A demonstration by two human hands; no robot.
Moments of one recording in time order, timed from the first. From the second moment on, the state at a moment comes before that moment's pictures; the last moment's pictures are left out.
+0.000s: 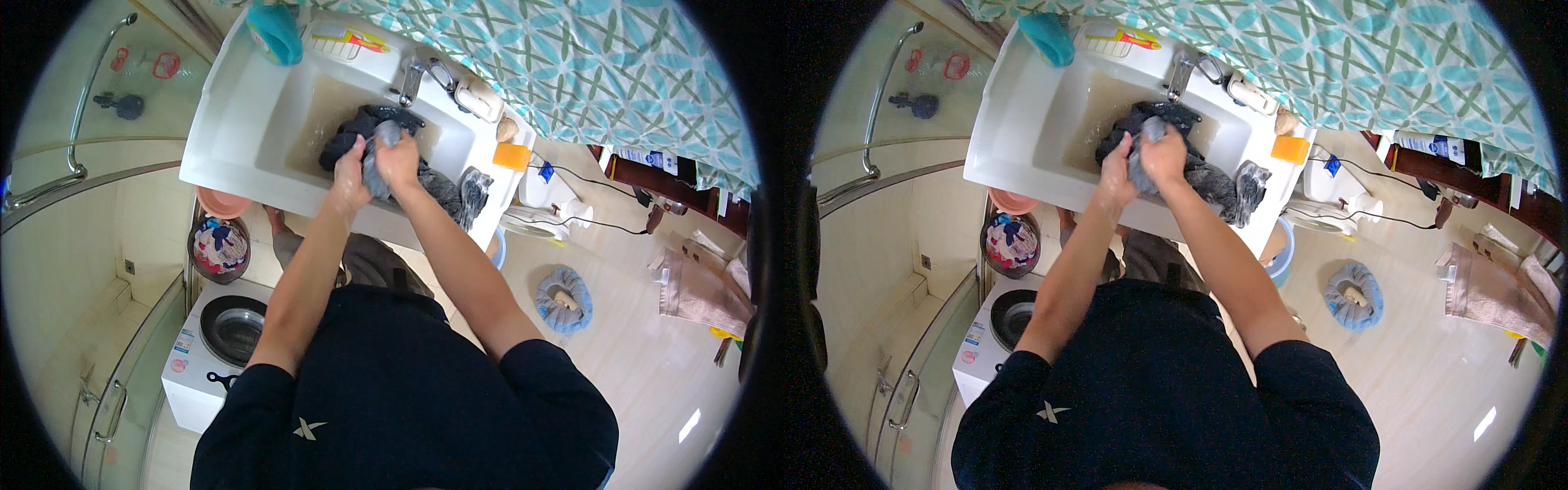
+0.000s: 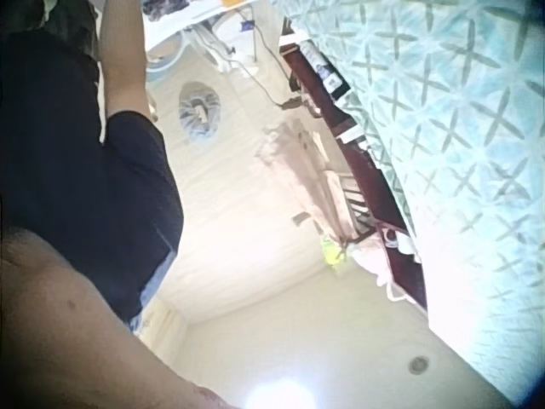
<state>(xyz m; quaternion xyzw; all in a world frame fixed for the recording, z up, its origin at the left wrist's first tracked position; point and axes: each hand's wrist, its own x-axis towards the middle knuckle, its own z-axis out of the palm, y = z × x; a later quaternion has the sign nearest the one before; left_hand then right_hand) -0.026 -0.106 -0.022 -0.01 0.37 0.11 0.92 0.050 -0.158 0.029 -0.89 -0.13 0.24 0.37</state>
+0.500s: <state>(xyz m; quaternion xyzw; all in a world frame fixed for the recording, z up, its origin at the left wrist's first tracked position) -0.036 -0.087 0.013 -0.14 0.21 0.21 0.95 0.066 -0.195 0.048 -0.68 0.03 0.38 0.62</state>
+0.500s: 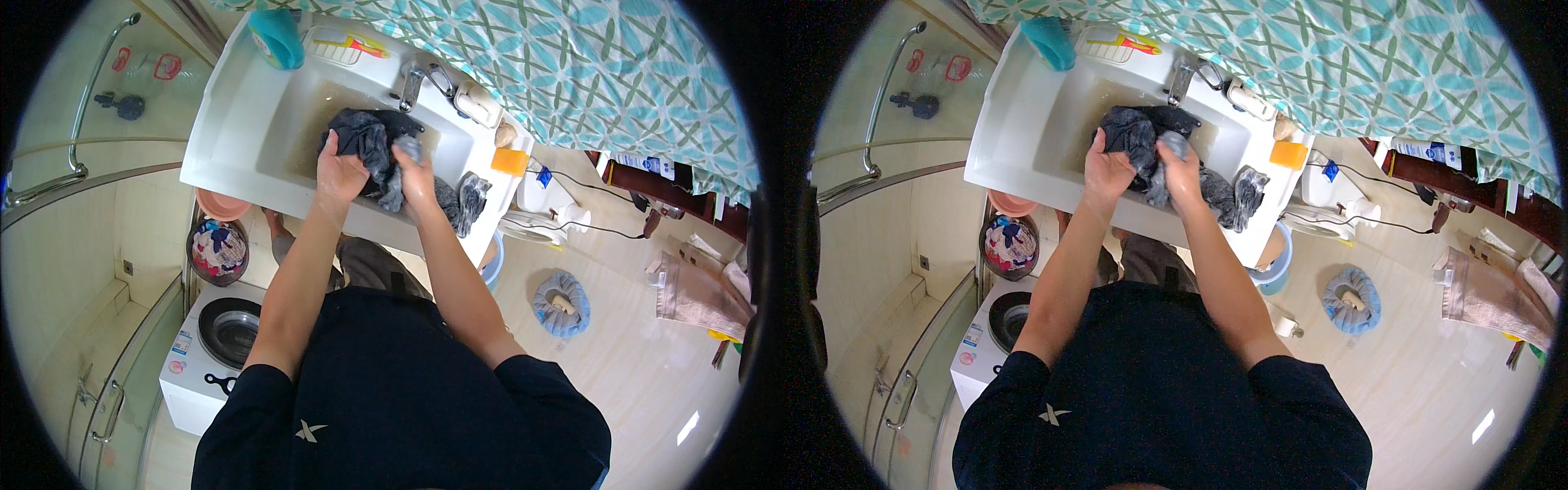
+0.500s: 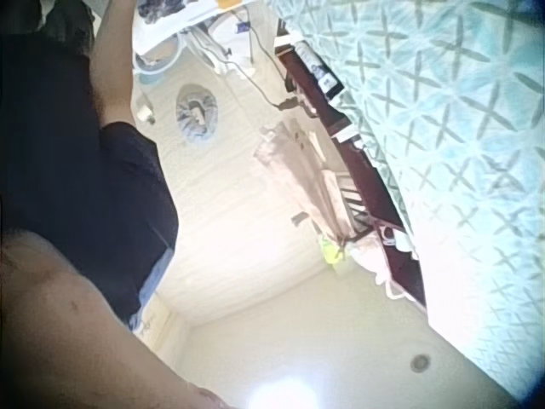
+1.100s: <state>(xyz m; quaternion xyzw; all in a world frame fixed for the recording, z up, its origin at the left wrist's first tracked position) -0.011 -0.091 -0.019 -0.16 0.24 0.11 0.95 0.066 -0.236 0.061 -0.64 0.05 0.57 0.52</state>
